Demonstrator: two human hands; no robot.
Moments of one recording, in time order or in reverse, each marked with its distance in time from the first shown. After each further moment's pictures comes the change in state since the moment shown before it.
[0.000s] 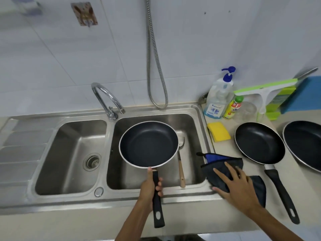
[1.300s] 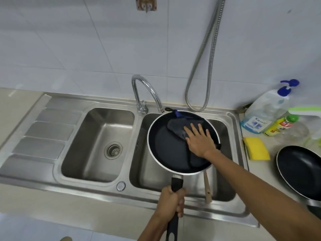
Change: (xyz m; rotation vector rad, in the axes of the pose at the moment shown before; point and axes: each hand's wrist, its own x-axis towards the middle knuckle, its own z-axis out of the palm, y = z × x) left_hand -0.024 0.021 -0.034 0.199 -0.107 0.105; right_hand 0.229 -0.224 -0.091 0.096 -0.224 -0.288
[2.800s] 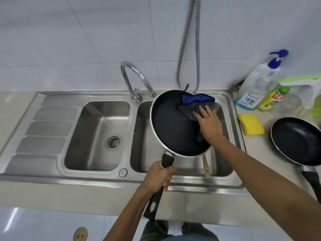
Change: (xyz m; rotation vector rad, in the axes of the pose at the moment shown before) left_hand -0.015 0.034 -0.029 0.326 -0.077 0.064; right_hand -0.028 0.047 0.019 0.034 0.360 0.057
